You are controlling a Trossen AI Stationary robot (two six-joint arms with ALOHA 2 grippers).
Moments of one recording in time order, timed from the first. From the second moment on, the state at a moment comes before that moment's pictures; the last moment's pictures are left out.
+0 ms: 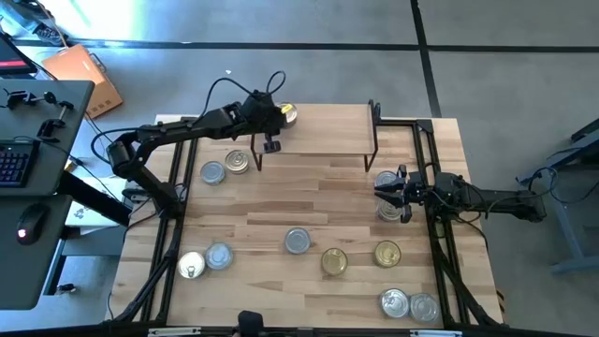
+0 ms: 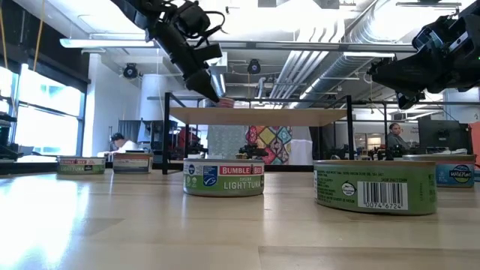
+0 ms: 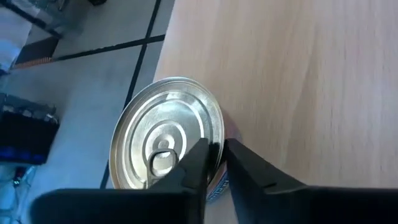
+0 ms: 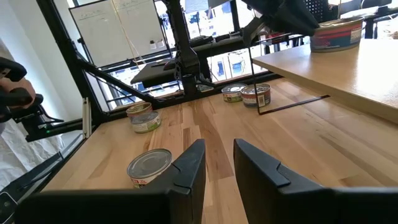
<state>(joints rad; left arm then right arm) 0.53 1.60 1.21 -0.34 -0.17 0.57 -0.07 0.05 0.01 0.02 0.01 0.22</state>
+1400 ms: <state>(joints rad) 0.55 1.54 1.20 -0.35 -0.28 0.50 -0.07 0.05 0.01 0.02 0.01 0.22</state>
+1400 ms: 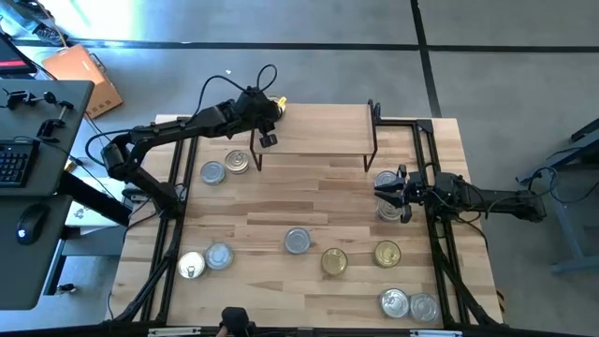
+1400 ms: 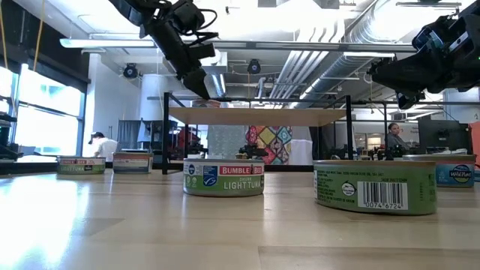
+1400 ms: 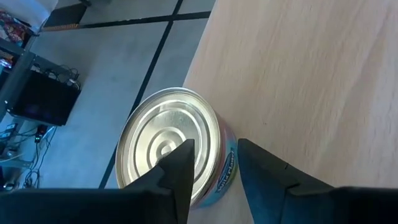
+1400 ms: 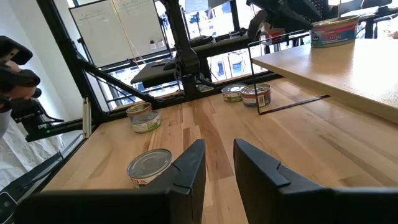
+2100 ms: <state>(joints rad) 0.22 1.37 1.10 -0.30 -0.27 0.32 -0.07 0.05 0.01 0.02 0.01 0.22</state>
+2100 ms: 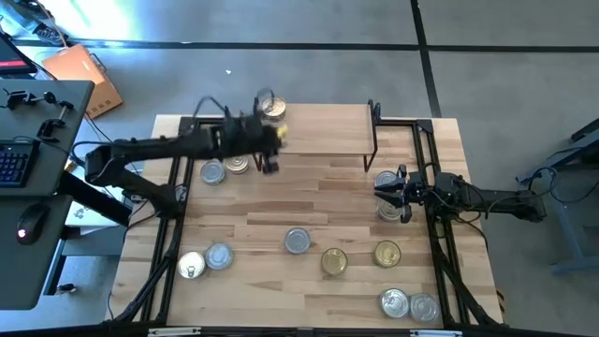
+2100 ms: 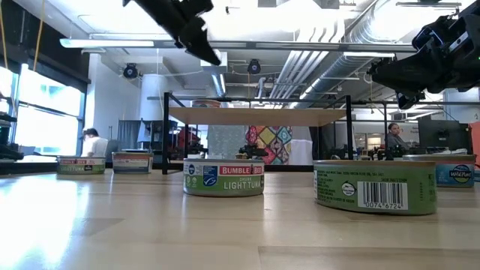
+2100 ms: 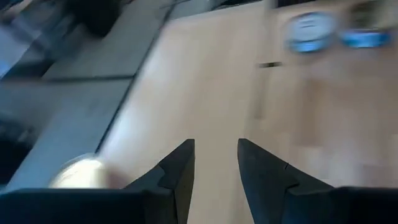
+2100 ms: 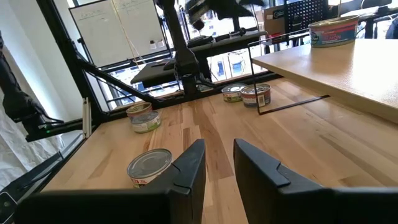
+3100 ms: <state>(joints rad) -0.48 1.40 0.77 -0.03 -0.75 -0.16 -0.04 0.13 0.01 0.38 -0.09 0.26</state>
